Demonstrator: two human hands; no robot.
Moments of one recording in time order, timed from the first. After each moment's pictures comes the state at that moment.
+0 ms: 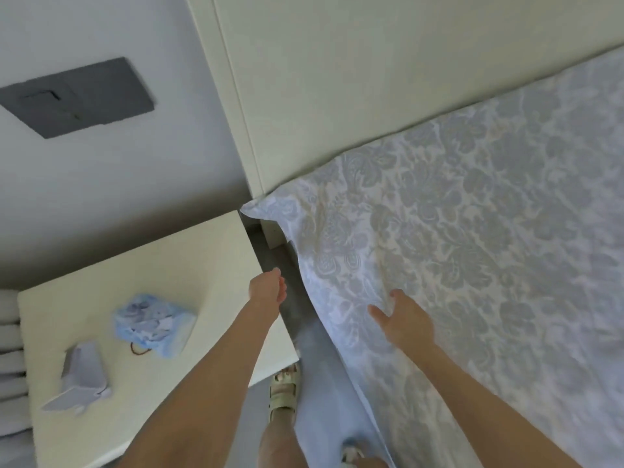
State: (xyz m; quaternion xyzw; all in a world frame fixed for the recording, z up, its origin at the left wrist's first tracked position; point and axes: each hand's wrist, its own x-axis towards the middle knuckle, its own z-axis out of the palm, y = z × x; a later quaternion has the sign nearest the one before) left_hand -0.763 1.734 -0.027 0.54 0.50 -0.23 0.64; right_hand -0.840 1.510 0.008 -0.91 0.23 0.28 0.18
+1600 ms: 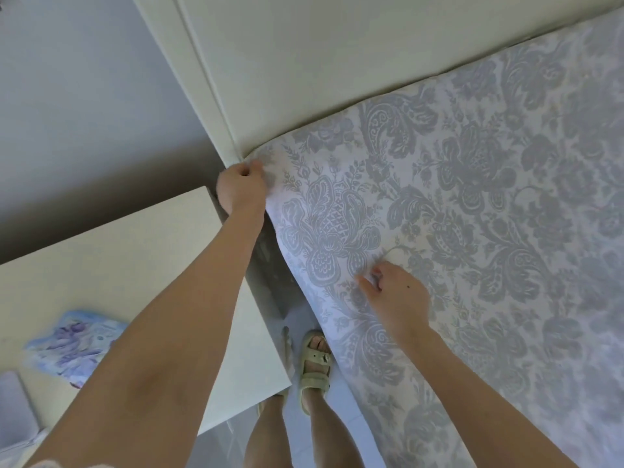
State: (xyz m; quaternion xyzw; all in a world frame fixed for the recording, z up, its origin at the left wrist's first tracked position) left_hand -0.583 1.727 -0.091 0.77 0.37 -0.06 0.52; right_hand -0.745 1.528 -0.079 -0.96 0.15 0.18 0.14
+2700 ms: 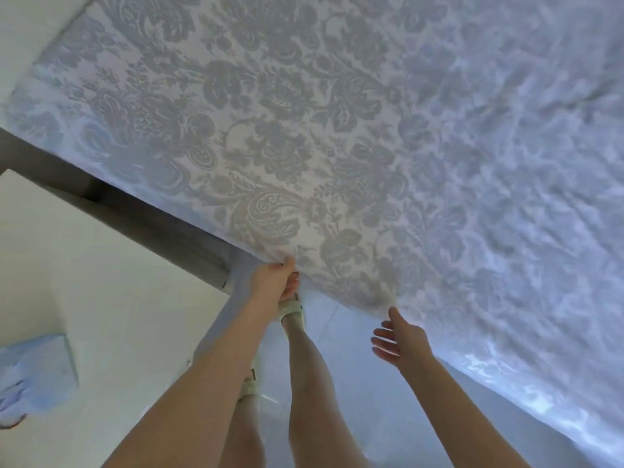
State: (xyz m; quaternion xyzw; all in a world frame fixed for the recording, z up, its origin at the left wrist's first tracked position) left_hand -0.892 1.633 -0.120 0.63 0.25 -0.55 0.50; right_hand -1.081 1.517 -0.059 -0.29 0.80 0.05 0.52
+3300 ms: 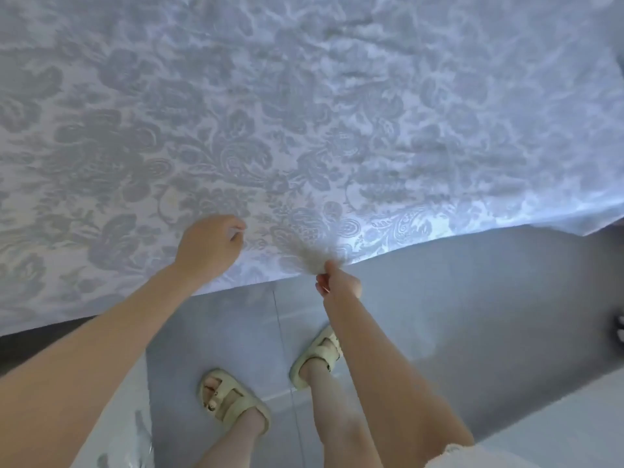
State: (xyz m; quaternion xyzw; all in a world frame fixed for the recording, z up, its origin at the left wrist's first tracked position) left_hand -1.034 1.498 -0.065 0.74 -0.57 -0.36 0.10; right_hand -1.245 1.501 -0.110 0.03 0.79 -0.31 0.53
